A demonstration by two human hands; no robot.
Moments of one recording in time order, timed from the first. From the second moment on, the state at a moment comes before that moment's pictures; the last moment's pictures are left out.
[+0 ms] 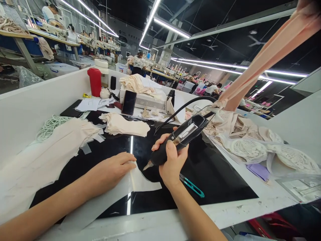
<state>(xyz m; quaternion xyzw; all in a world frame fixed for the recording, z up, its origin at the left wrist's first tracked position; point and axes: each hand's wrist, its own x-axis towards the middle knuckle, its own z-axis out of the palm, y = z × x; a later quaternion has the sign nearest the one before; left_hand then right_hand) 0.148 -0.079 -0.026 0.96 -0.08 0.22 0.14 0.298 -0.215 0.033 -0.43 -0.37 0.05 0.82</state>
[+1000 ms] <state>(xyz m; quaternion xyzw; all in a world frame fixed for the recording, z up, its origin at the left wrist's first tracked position) 0.137 -0.105 -0.024 0.98 -0.07 0.14 0.12 0.292 -0.206 0.023 -0.42 -0.36 0.06 0.83</state>
